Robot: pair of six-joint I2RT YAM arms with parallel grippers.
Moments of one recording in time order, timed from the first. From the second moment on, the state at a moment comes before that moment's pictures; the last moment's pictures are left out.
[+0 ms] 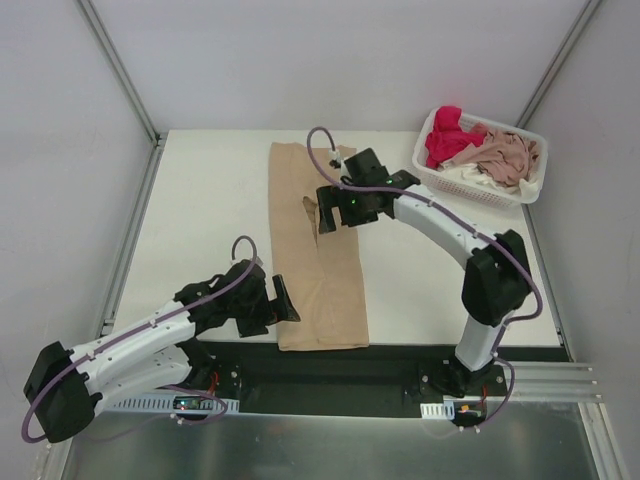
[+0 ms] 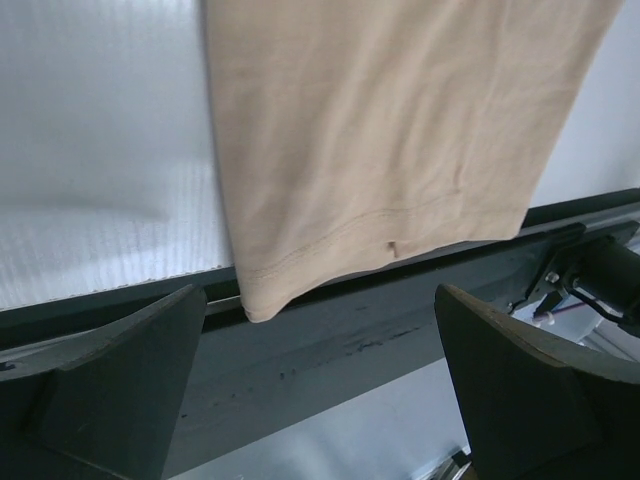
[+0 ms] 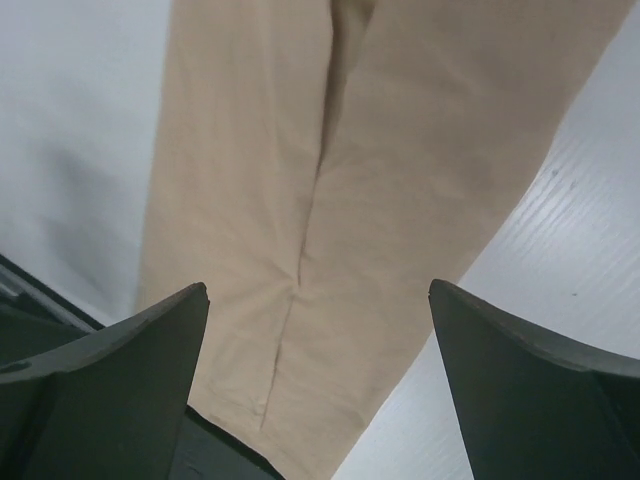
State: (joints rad) left arm -0.81 0.85 0.48 -0.61 0.14 -1.10; right arm 0.63 1.77 1.54 -0.69 -0.19 0.29
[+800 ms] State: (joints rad) left arm -0.90 1.08 0.43 -0.62 0.20 -1.17; right arm 0.74 1.09 0.61 -0.59 0.02 0.60
